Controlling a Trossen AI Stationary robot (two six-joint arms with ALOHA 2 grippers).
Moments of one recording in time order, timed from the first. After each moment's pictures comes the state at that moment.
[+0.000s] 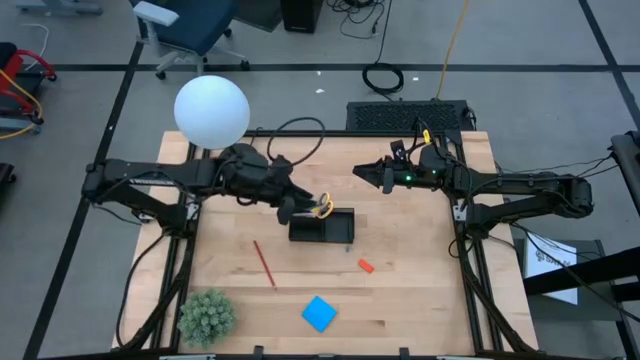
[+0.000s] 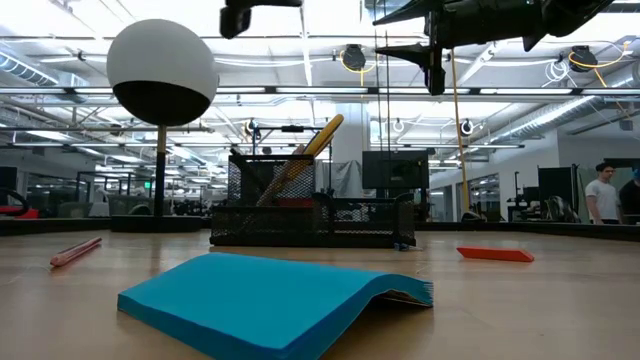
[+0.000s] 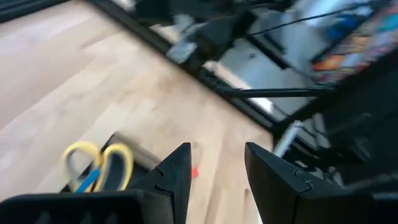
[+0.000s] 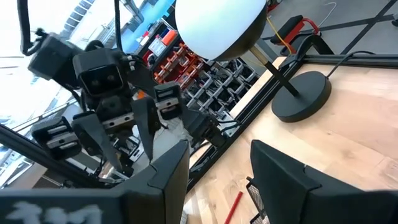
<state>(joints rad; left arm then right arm) 0.01 1.30 1.20 -0.32 0.06 -0.63 -0.25 1.08 0.65 0.39 -0.10 0.85</state>
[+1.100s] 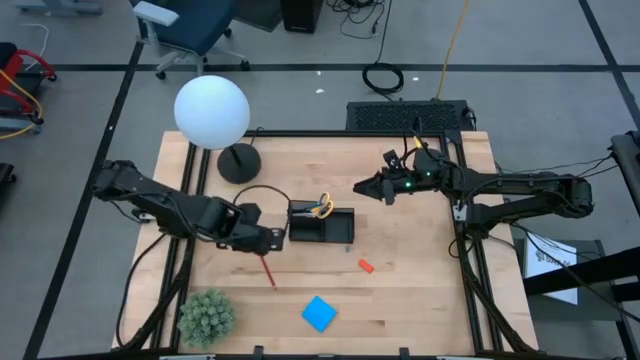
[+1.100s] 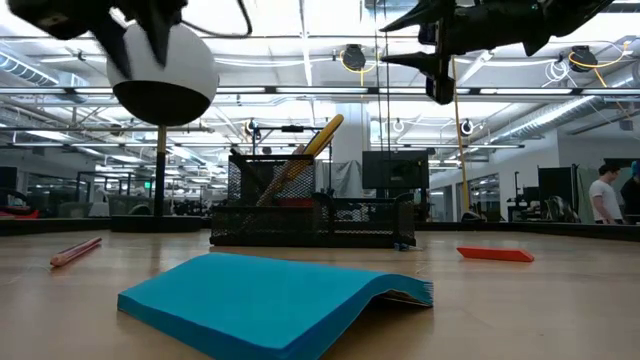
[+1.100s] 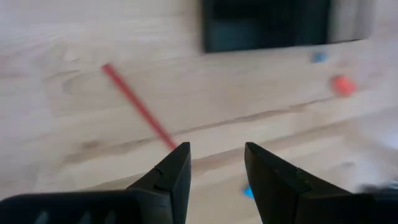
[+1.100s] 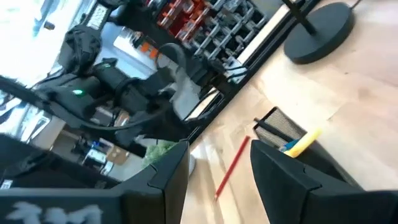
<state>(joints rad) -0.34 1.40 1.24 -1.07 -0.12 -1.80 -0.24 1.08 0.65 0.26 -0.29 0.87</state>
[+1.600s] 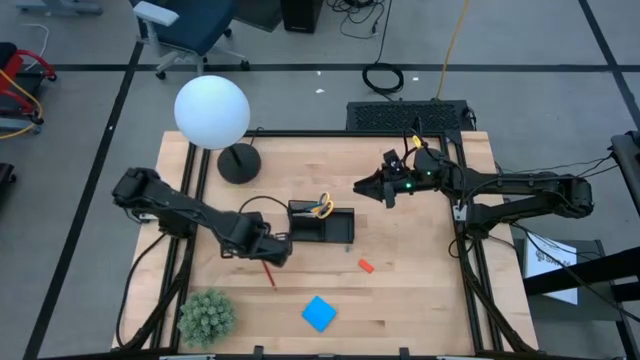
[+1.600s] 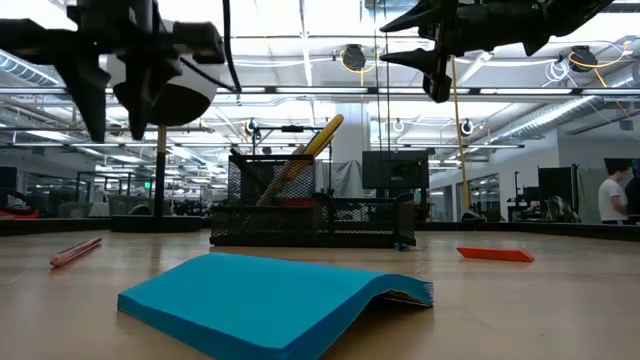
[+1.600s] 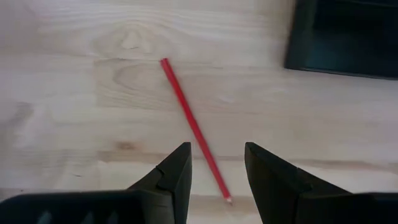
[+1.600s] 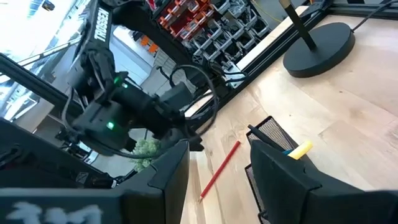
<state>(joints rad) -0.34 1.62 1.24 -1.16 -0.09 -2.00 -0.24 1.08 0.65 0.26 -0.29 0.74</state>
